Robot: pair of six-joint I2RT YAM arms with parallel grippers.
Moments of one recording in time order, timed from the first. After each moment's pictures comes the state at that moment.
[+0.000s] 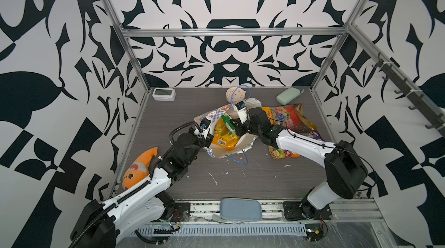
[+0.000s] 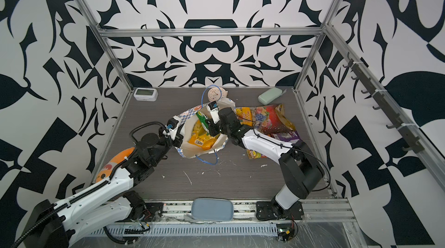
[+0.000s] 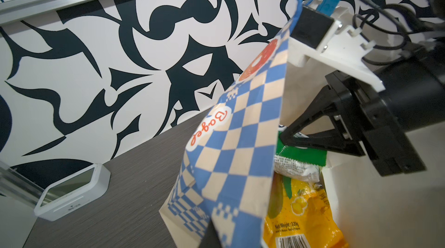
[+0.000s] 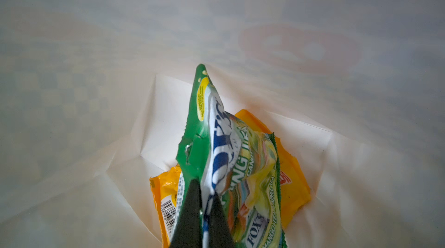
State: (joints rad) left arm -0.71 0.94 0.49 0.34 -0.20 0.21; right arm 0.67 1.58 1.03 0.05 -0.16 0.18
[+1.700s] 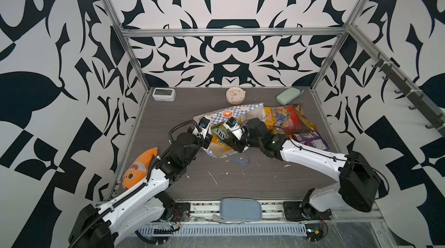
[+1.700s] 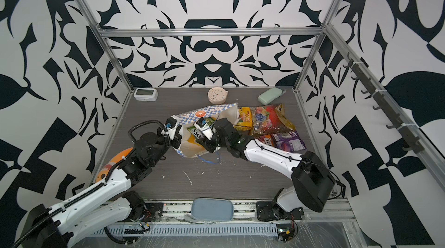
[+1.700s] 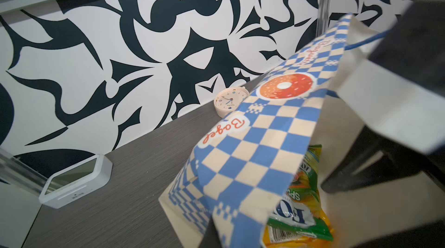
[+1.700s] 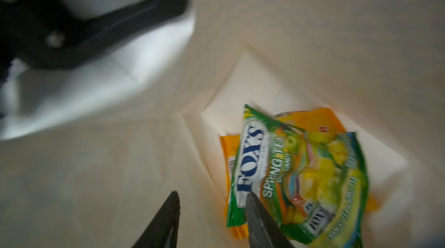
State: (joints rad) left arm -0.71 0.87 0.50 0.23 -0.20 0.18; right arm 0.84 1.43 0.88 0.00 -0.25 -0.08
